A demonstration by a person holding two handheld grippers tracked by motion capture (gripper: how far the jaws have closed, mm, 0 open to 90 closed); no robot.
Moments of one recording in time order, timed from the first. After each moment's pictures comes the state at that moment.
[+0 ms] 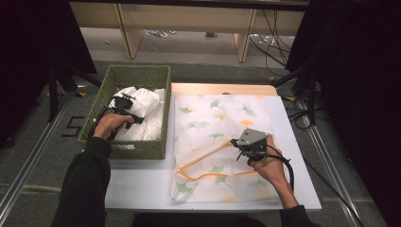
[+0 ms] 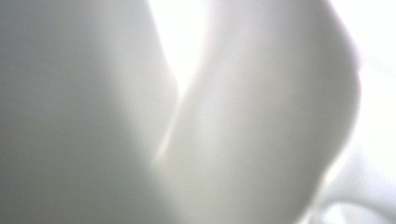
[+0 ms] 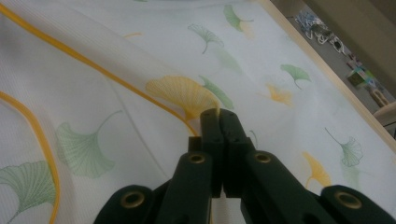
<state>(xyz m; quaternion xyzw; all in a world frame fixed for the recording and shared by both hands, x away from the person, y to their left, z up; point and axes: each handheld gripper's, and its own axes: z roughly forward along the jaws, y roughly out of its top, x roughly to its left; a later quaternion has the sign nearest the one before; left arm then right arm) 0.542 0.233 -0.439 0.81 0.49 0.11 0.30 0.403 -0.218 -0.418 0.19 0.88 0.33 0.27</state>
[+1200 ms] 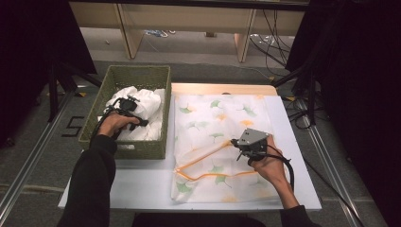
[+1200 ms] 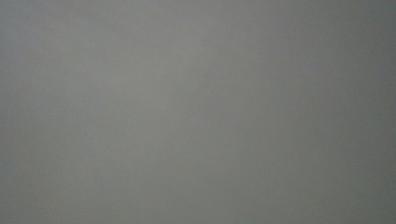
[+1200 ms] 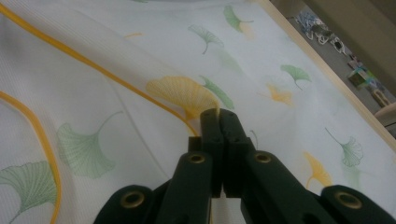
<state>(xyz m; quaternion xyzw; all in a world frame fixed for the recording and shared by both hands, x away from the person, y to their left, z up) 0.551 0.230 -0.456 0.81 0.50 0.12 0.27 0.402 -0.218 -0.418 0.19 0.88 0.33 0.27</state>
